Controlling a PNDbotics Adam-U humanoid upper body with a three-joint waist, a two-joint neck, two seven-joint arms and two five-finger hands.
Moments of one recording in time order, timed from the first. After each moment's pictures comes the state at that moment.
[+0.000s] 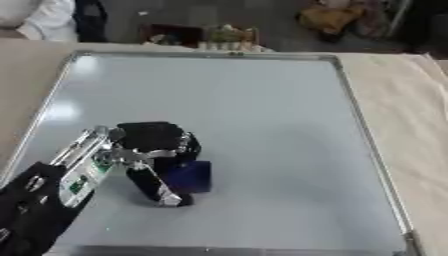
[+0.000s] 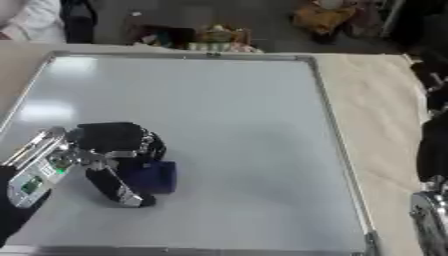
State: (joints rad) left arm -0.98 0.40 -0.52 -1.22 -0.73 -0.58 -0.53; right arm -0.28 -0.34 -0.14 -1.99 -0.17 -0.21 -0.34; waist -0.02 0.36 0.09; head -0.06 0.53
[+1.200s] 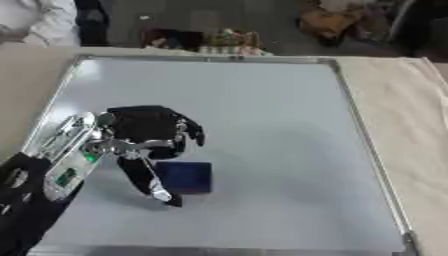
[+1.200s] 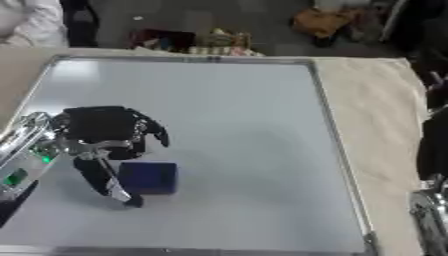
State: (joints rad) left arm -0.94 0.45 -0.45 -1.39 -0.76 -0.59 -0.51; right arm -0.28 -0.35 -0.14 -1.99 -0.17 -0.22 -0.35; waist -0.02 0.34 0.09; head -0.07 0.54
